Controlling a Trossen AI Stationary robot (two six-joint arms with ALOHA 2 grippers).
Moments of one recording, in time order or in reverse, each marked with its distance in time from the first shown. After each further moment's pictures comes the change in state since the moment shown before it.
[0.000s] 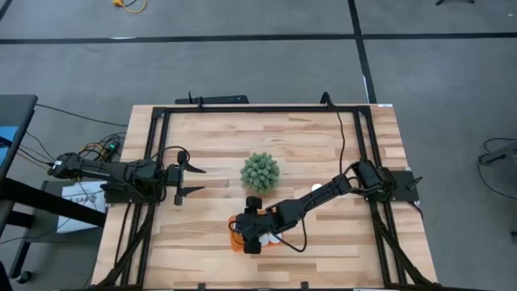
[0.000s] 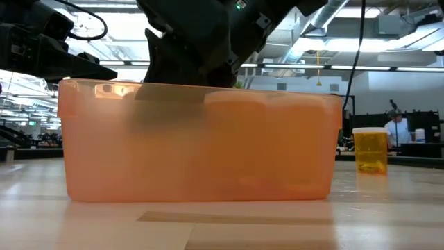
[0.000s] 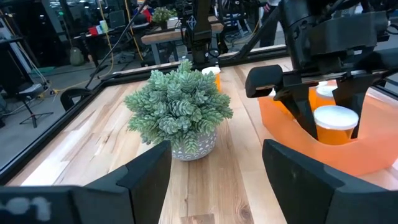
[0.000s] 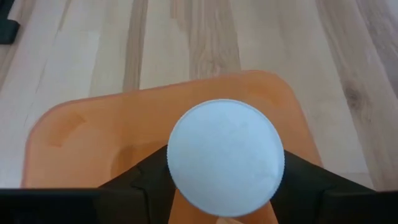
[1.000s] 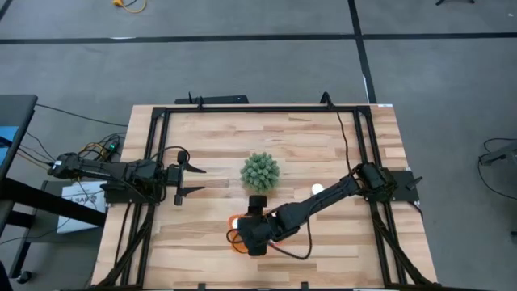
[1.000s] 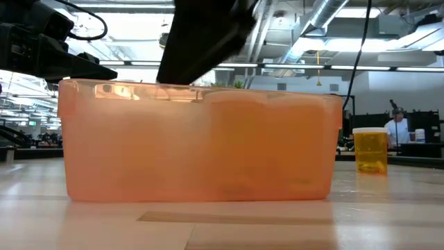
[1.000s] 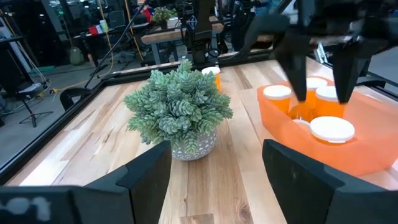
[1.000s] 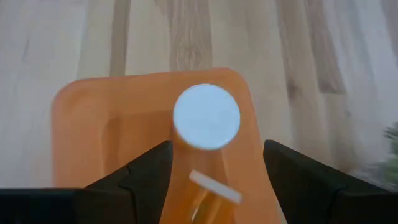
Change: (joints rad) left arm 0.000 0.000 0.000 0.000 0.000 -0.004; right arm 0.053 -0.016 0.220 -0.419 0.135 -0.029
